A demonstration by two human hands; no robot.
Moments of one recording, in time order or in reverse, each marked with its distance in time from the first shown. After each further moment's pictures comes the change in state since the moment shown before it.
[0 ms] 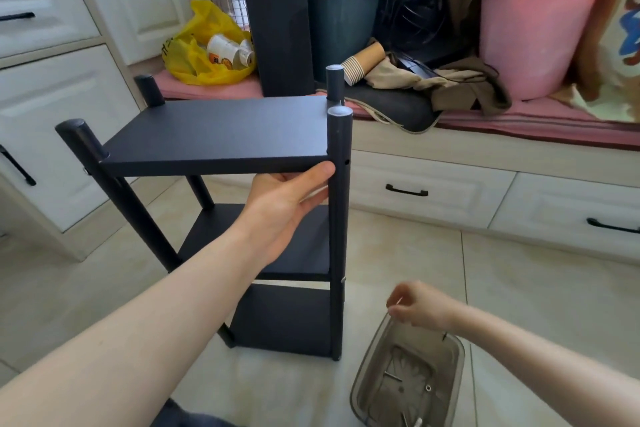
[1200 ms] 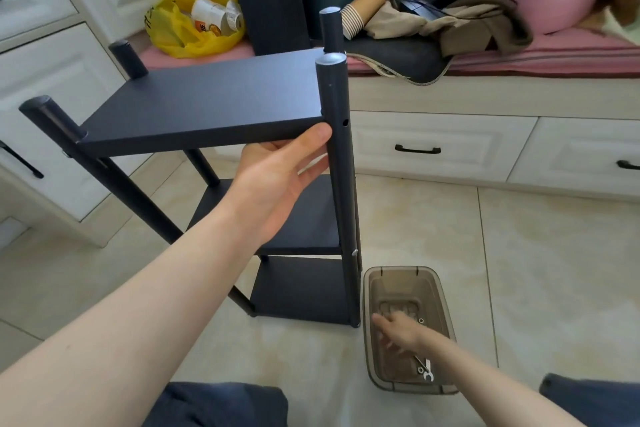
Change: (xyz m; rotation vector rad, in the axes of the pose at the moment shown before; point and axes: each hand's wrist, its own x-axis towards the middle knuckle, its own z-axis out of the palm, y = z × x) left_hand -0.011 0.002 0.000 0.057 -0.029 -0.013; right_hand 0.061 0.054 0.163 0.313 -0.183 0.287
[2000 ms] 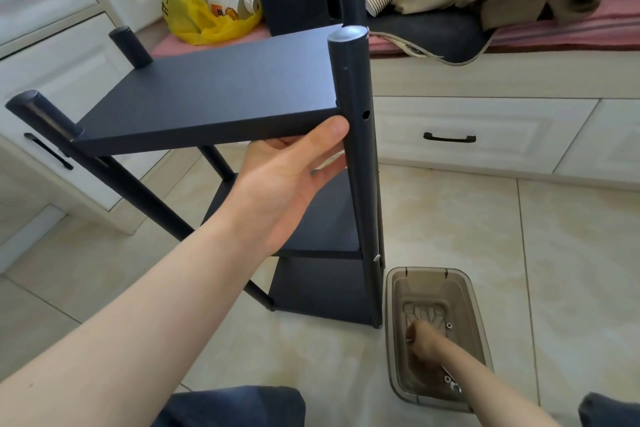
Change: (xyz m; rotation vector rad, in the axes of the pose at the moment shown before) left_hand 0.005 -0.005 -0.006 -0.002 -0.039 0.014; right_hand 0.057 0.027 0.018 -0.294 0.066 0.048
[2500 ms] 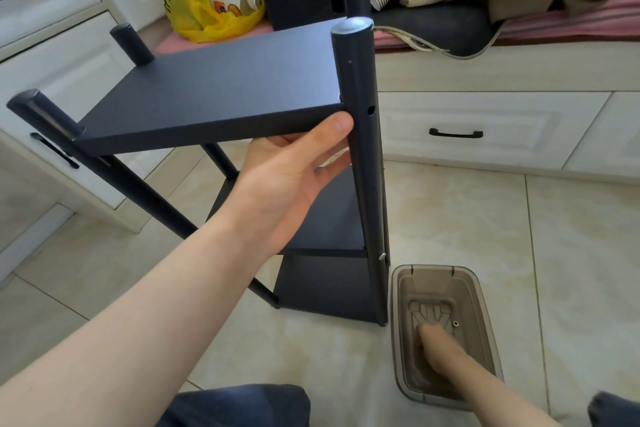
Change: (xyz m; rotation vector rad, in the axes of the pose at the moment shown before) left_hand 0.000 -0.001 0.000 -0.002 0.003 -0.007; right_hand -0.014 0.008 0.006 -0.238 0.124 -0.145
